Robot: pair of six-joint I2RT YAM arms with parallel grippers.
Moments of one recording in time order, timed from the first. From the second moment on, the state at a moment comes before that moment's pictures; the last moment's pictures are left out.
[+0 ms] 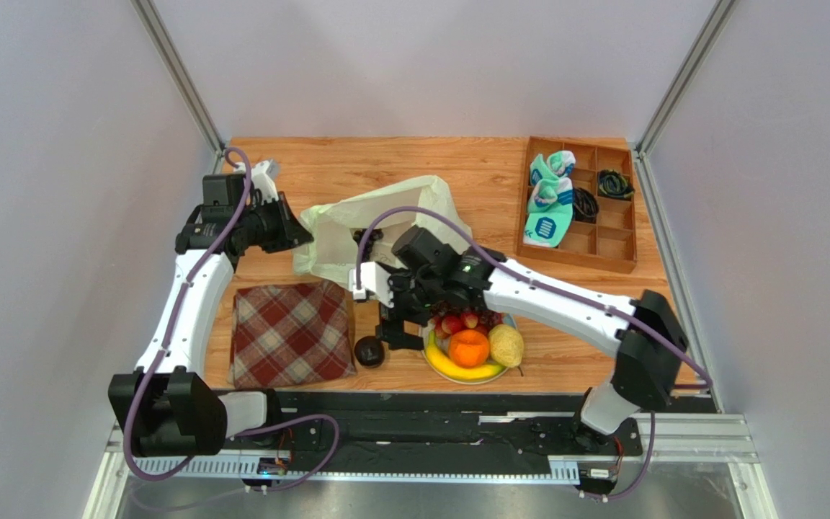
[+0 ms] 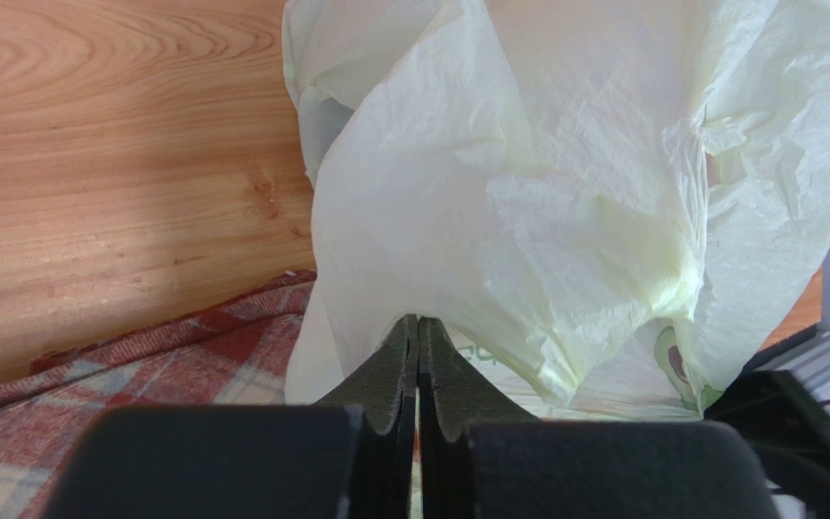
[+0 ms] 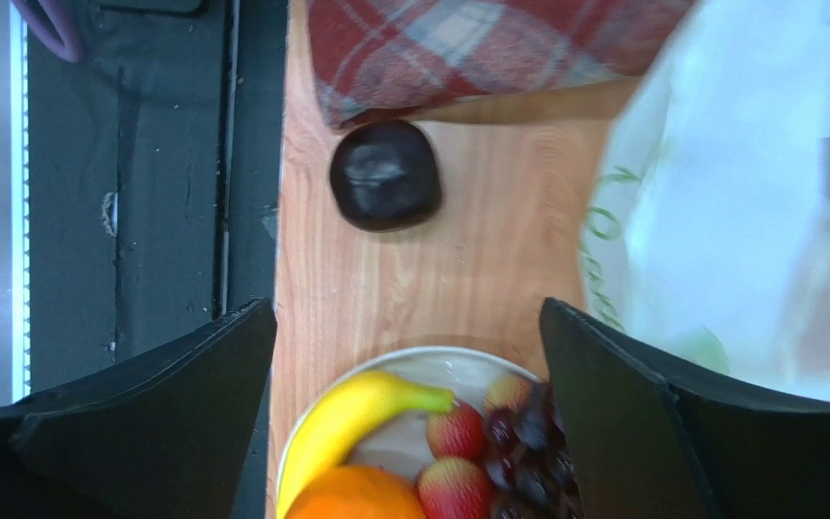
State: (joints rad) left arm 0.03 1.24 1.12 -0.65 0.49 -0.23; right arm 0.99 1.57 1.34 -0.62 -0.43 -0.49
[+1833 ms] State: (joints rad) left arm 0.07 1.20 1.08 -0.61 0.57 -0.26; right arm 0.92 1.36 1.09 -0.87 -0.19 -0.67
